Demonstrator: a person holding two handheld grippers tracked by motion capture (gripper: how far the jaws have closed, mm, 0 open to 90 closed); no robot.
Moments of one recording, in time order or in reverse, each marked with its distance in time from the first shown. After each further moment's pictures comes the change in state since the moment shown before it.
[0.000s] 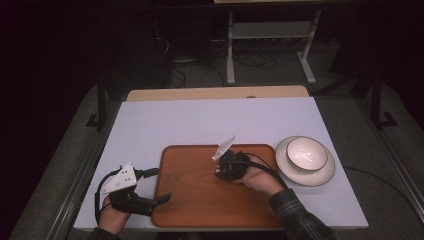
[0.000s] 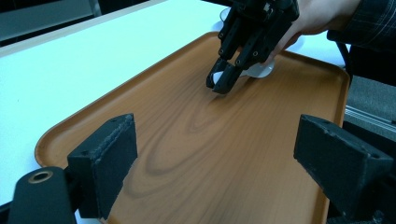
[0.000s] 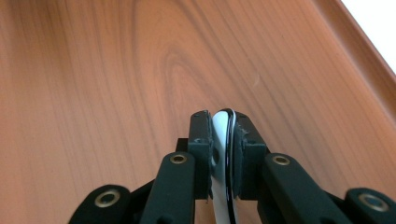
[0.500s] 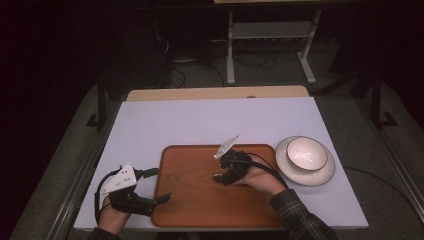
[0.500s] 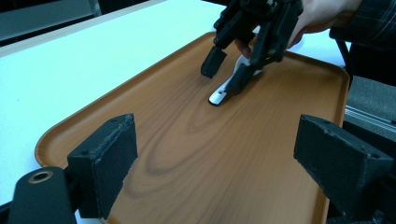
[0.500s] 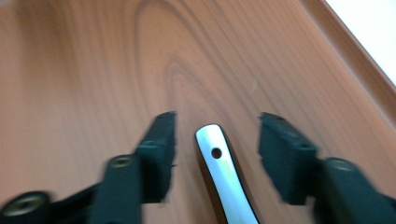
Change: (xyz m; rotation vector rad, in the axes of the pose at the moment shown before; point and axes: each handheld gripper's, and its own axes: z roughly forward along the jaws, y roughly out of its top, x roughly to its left) left arm 0.000 0.000 0.000 0.001 -0.001 -0.001; right arm 0.000 -0.002 -0.006 -0.041 0.009 0.040
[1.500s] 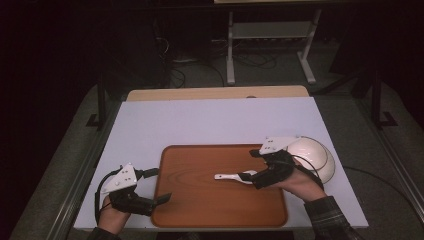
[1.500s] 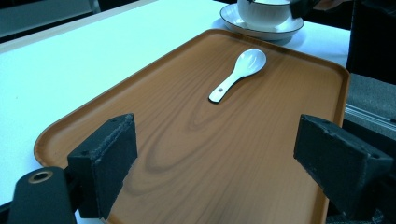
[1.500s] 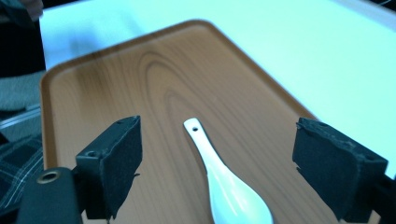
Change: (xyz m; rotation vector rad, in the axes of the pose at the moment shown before) left arm 0.000 0.000 0.001 0.013 -0.002 -0.001; right arm -0.001 -0.056 -0.097 -0.323 -0.059 0.087
